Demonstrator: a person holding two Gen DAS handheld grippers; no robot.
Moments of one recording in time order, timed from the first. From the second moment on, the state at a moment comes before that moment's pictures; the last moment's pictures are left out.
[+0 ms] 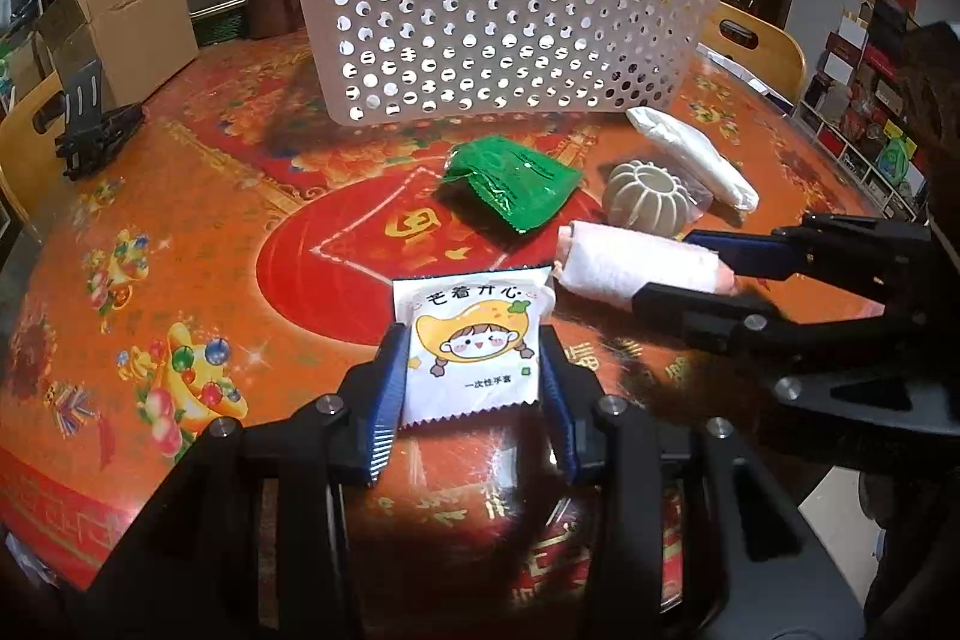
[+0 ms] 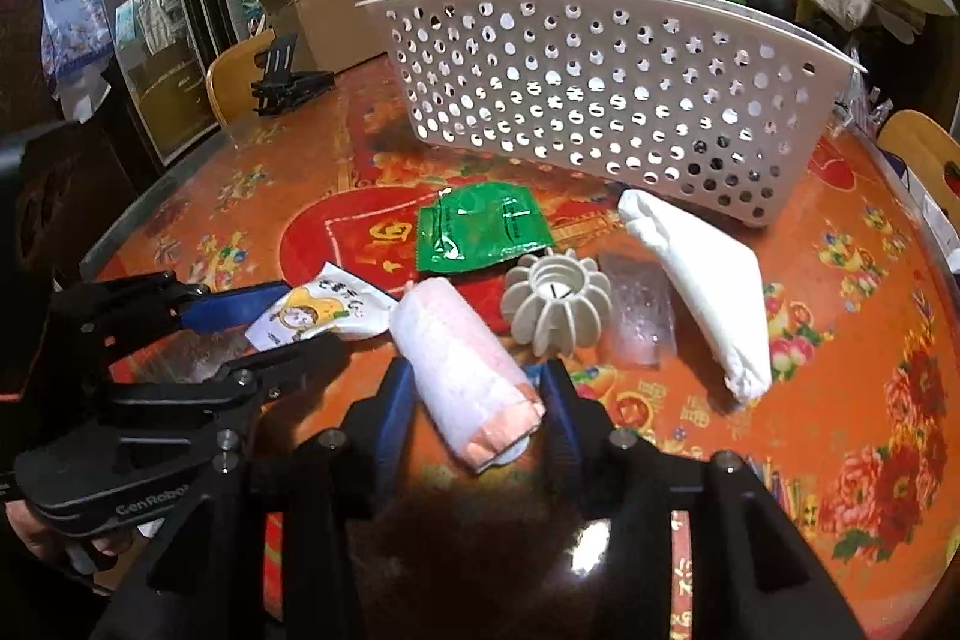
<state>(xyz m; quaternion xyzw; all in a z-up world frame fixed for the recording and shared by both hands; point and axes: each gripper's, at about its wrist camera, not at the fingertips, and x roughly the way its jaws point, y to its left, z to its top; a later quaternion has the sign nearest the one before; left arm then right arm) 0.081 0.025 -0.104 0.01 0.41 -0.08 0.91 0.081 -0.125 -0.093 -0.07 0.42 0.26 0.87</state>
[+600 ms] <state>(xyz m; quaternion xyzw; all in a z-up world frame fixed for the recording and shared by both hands) 0.076 0.034 -0.085 -0.01 0.39 -0.08 0.92 0.058 -0.143 -0.063 -0.07 0.36 0.26 0.89</state>
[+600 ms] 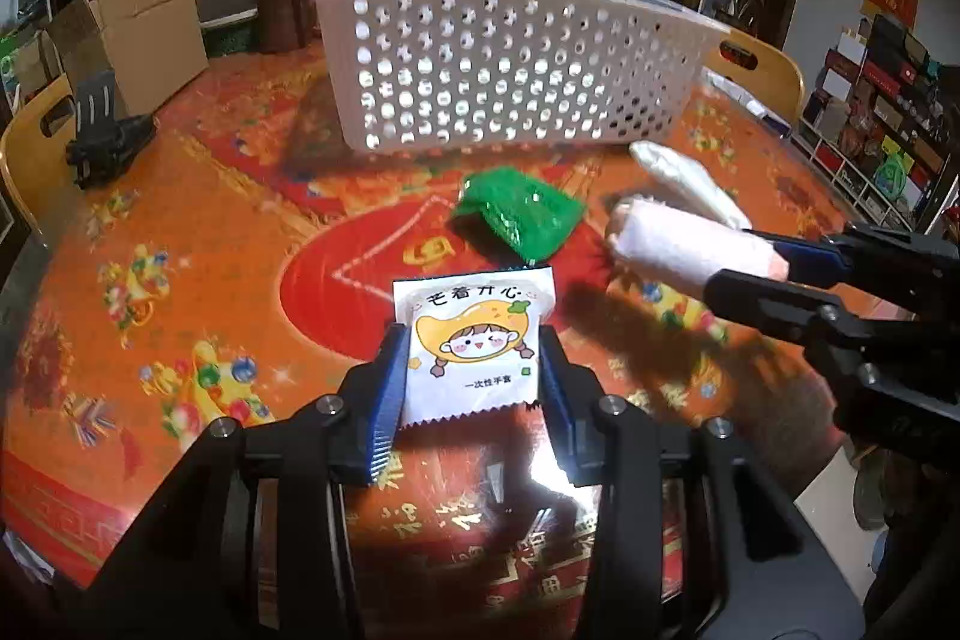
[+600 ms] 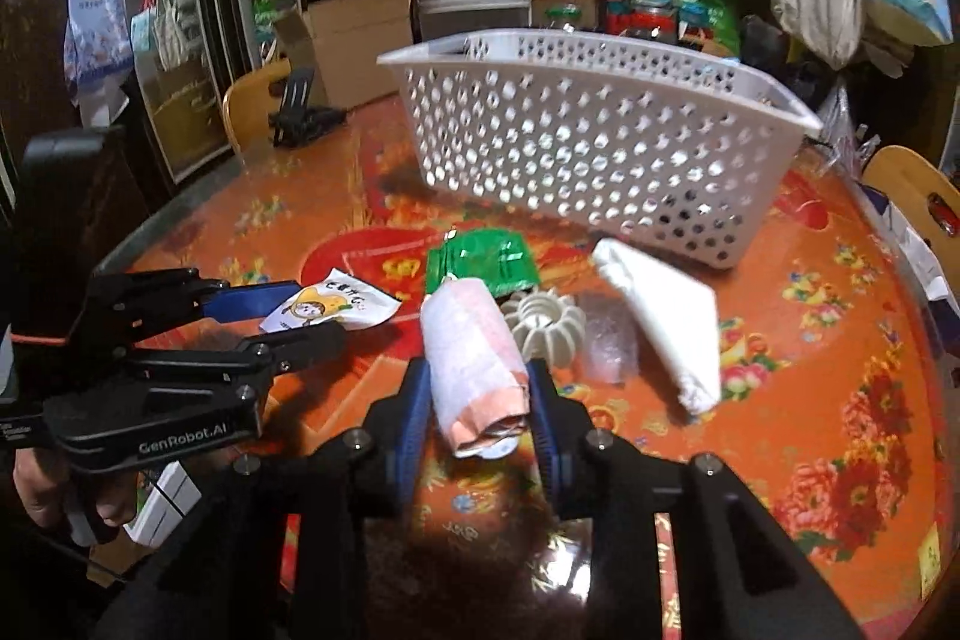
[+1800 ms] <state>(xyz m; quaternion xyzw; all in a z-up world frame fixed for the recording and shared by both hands) 0.247 0.010 0.061 0.00 0.36 -0.06 0.93 0.192 -0.188 0.056 -0.02 0.33 0.18 0.93</state>
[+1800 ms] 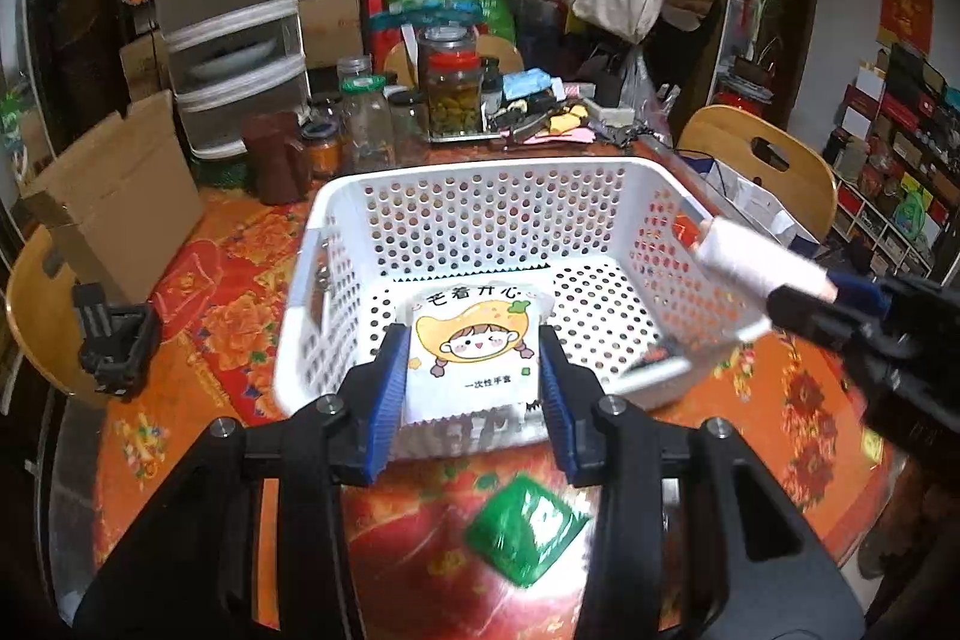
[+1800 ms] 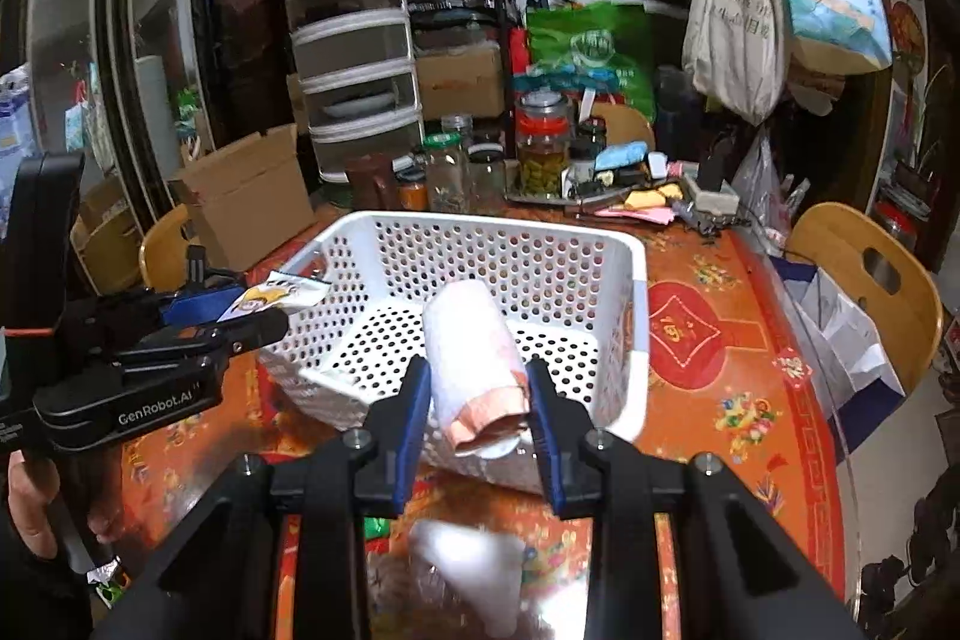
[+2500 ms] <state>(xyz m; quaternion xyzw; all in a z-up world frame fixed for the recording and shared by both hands) 0.371 0.000 -0.012 0.02 0.48 -0.01 0.88 0.293 -0.149 0.002 -0.08 0.44 0.15 0.88</state>
